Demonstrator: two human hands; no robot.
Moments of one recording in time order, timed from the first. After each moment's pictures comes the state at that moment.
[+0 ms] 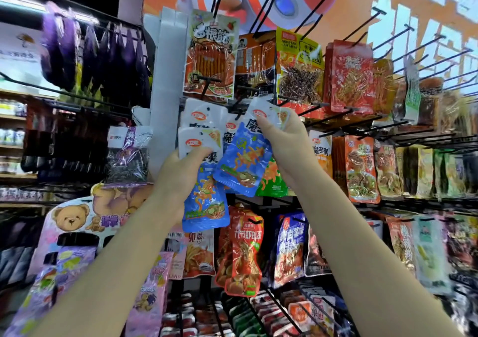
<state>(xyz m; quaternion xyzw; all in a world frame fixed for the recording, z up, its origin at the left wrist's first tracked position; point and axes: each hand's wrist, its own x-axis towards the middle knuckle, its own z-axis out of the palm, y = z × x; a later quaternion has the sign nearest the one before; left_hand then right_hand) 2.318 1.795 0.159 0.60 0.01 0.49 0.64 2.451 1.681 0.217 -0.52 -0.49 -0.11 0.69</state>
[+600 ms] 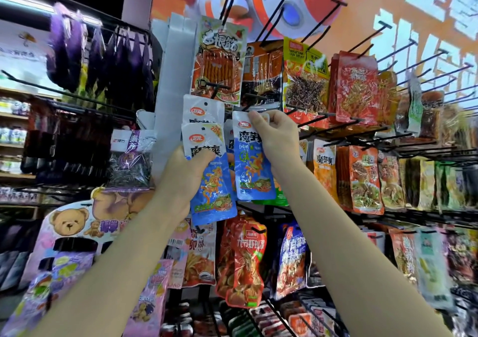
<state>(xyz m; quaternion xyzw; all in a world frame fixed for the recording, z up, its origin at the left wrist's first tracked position) 2.329 1.810 0.169 0.61 -0.03 0.51 0.61 2.456 1.715 0.236 -0.53 -0.46 -0.19 0.69</state>
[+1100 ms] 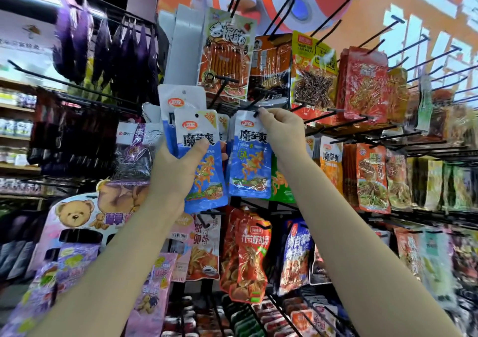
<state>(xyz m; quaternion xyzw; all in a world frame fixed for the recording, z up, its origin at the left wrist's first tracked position) 2.325 1.829 0.157 0.54 0.00 0.61 0.58 2.455 1.720 0.241 -0.57 -0.43 -0.18 0.68</state>
